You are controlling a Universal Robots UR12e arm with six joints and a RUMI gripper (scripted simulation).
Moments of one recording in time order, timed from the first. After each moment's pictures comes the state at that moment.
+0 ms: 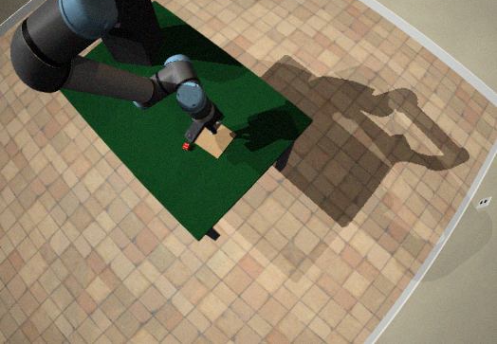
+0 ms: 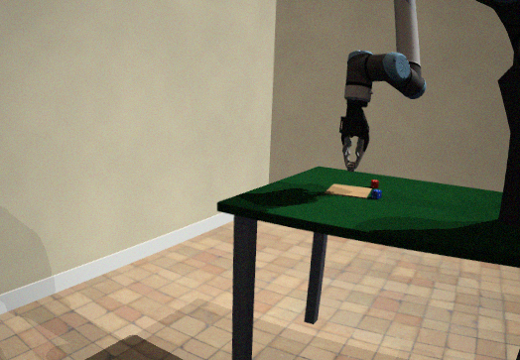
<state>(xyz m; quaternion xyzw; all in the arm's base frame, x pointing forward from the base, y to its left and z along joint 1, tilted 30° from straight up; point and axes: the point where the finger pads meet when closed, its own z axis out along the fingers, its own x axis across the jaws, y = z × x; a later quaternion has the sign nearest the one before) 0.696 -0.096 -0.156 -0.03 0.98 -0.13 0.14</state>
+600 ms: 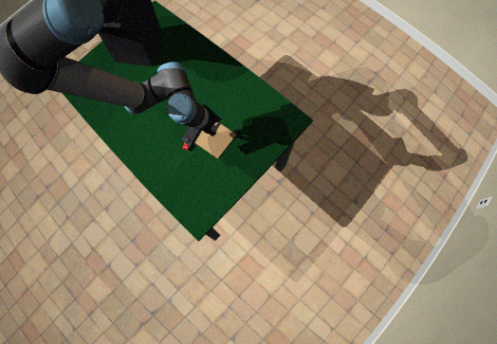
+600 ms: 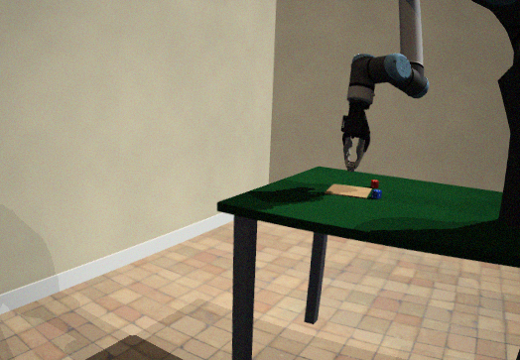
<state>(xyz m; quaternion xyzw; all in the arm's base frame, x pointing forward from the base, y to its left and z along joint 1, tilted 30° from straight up) 0.695 -0.097 -0.156 -0.04 0.99 -0.07 0.14</state>
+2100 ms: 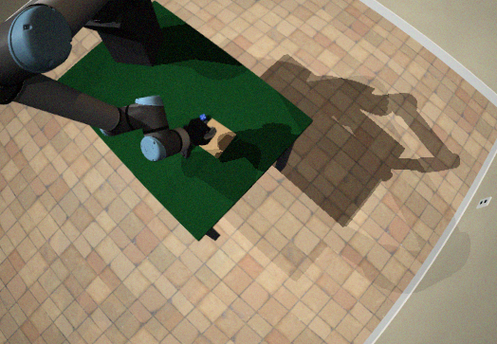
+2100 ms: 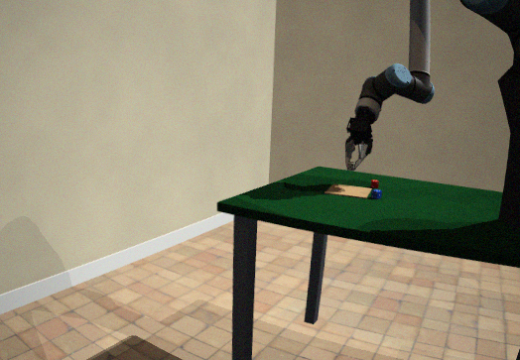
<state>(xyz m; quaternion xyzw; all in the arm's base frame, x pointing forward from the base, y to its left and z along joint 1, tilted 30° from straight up) 0.696 -0.101 -0.155 -0.07 0.98 0.16 0.12</state>
